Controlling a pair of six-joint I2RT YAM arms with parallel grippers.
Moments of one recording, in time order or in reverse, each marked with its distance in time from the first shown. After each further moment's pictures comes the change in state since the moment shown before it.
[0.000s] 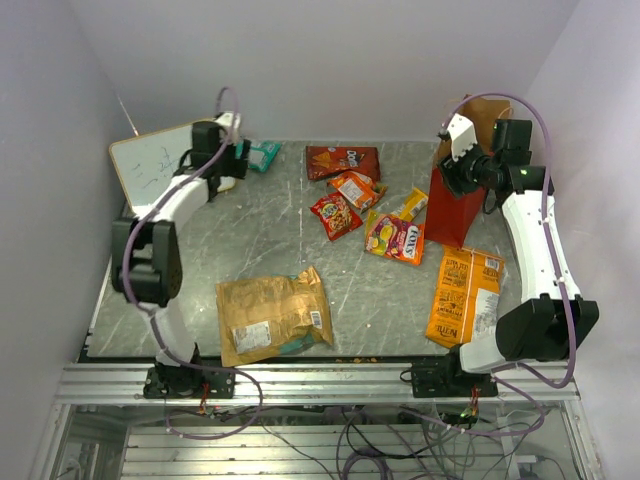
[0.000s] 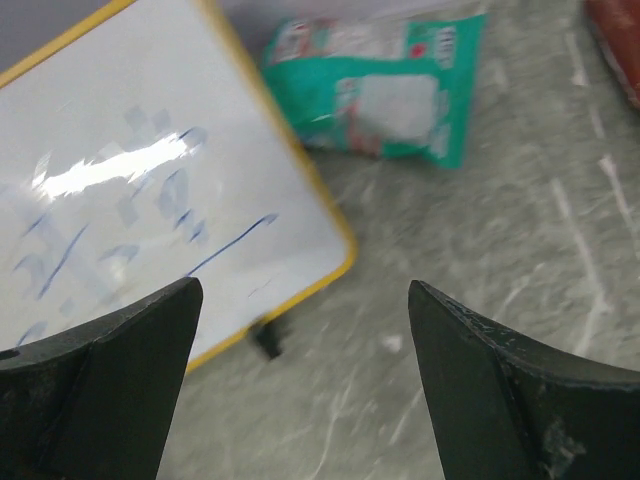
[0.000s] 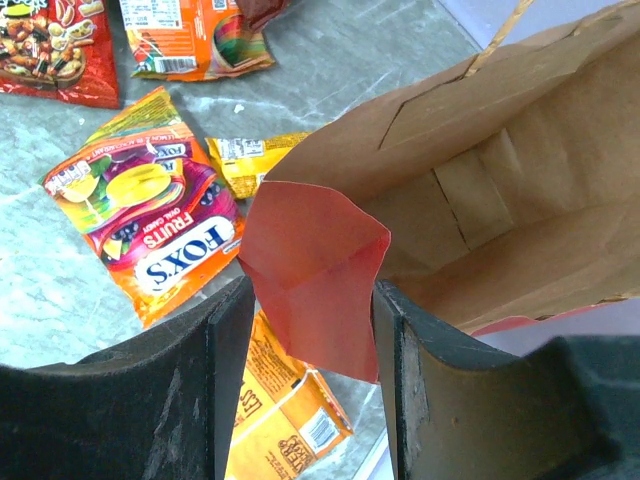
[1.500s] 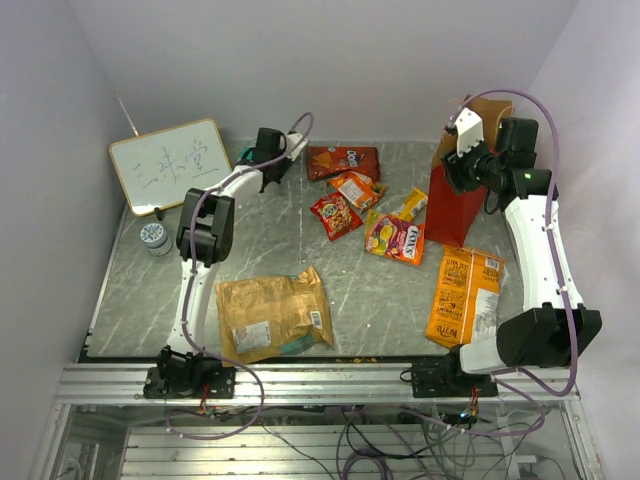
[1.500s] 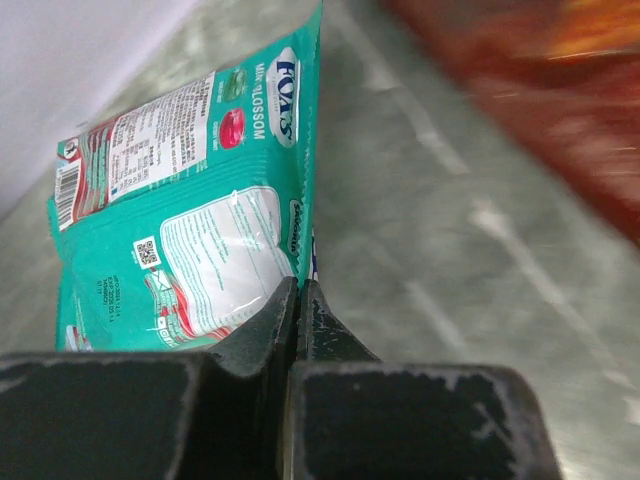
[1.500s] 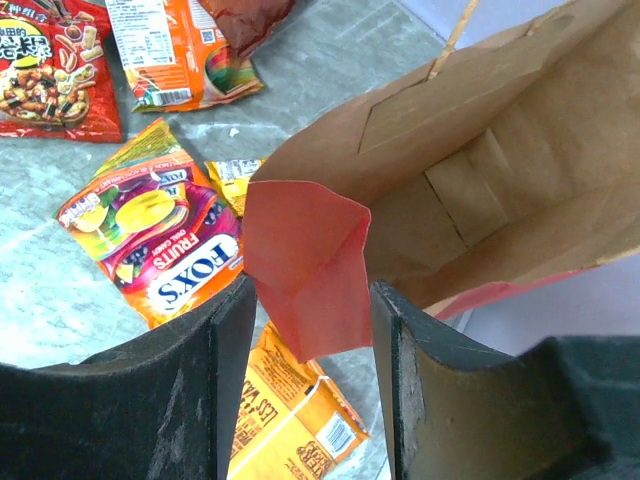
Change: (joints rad) left arm -0.201 0.651 0.603 -0.102 0.026 0.292; right arm 0.001 -0.034 -0.007 0.043 0.021 0.098
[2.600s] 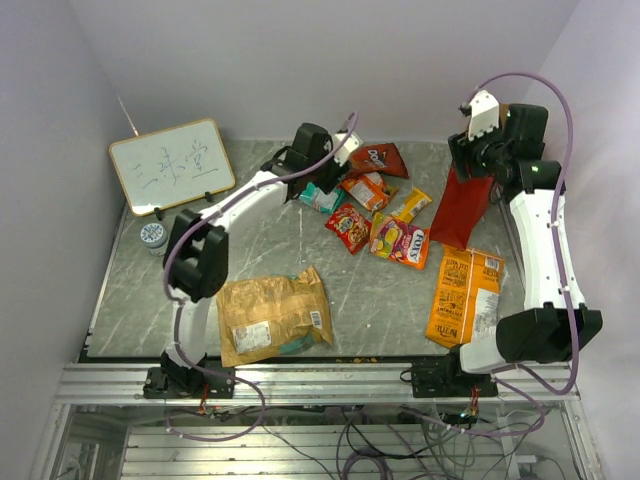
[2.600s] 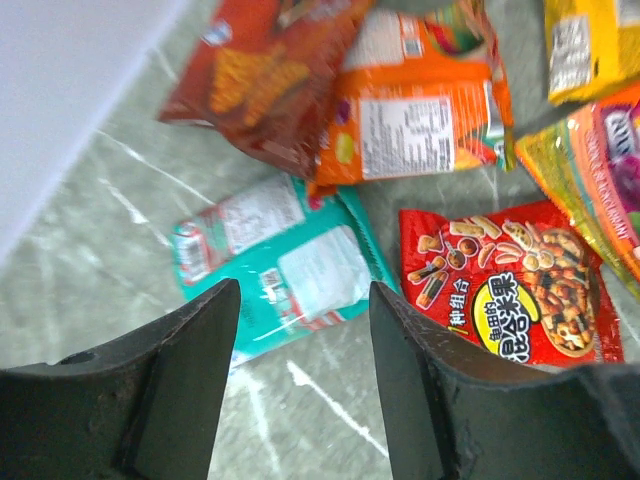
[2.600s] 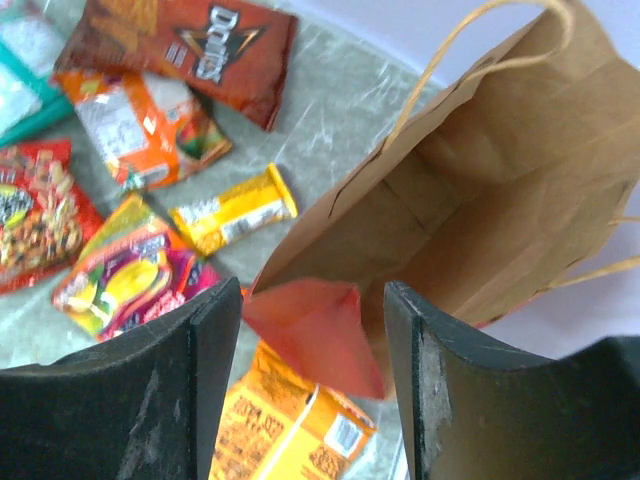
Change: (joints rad) left arm -0.300 -0.425 -0.190 -0.137 0.093 -0.098; right arm 0.000 0.034 0.125 -0.003 0.131 0.150
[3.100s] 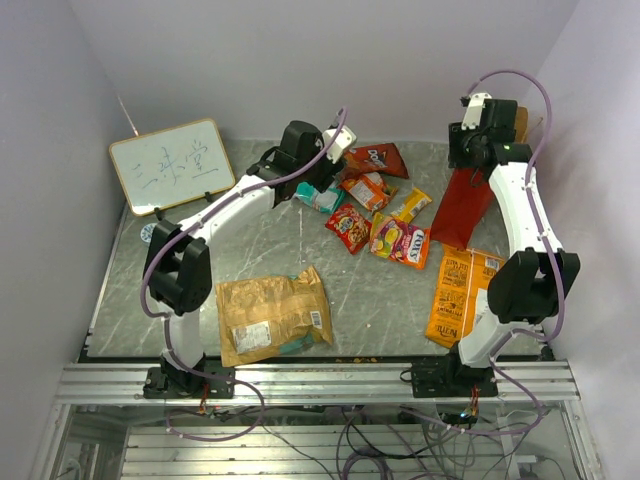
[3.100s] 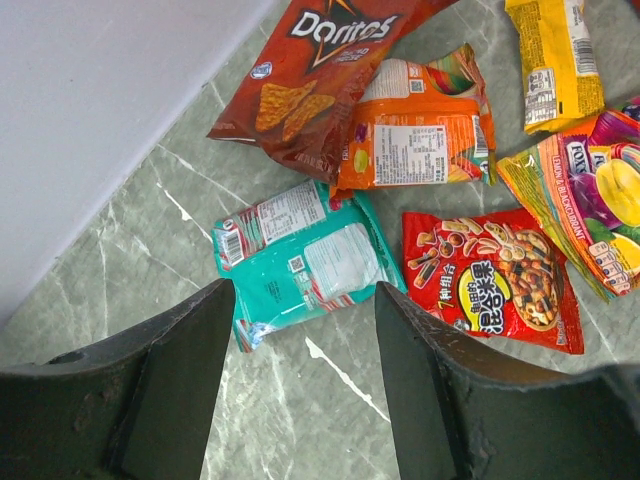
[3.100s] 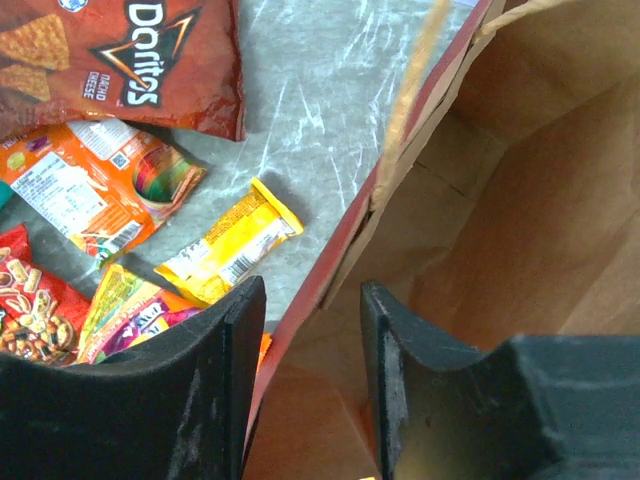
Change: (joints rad) left arm 0.000 -0.140 -0.105 0.021 -0.019 -0.022; right arm 0.000 0.254 0.054 0.114 0.152 0.272
